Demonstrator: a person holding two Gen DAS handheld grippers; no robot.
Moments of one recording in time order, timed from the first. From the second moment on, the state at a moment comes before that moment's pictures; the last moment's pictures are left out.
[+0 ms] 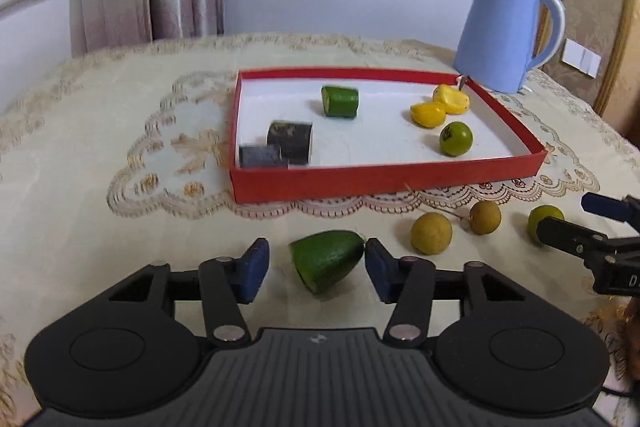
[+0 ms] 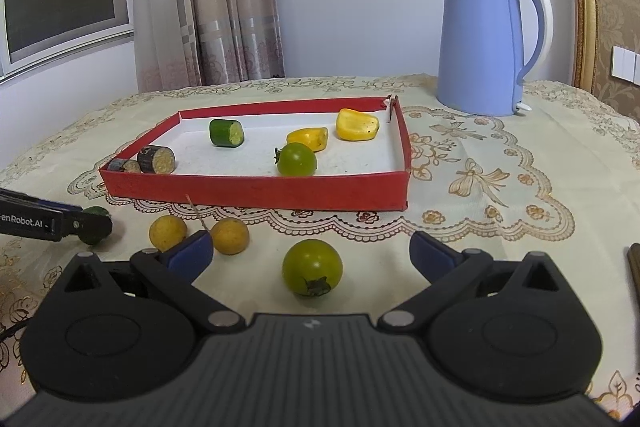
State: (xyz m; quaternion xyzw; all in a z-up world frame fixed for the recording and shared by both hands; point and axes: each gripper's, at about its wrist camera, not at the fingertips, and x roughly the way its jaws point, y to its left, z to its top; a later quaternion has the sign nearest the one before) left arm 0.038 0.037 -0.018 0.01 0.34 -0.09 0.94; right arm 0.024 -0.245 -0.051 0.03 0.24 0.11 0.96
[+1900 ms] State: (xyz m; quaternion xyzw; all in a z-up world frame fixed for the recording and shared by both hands) left arm 0.057 0.000 -0.029 0.18 0.33 -0.08 0.92; right arm 0.024 -0.242 -0.048 0.01 0.24 0.08 0.97
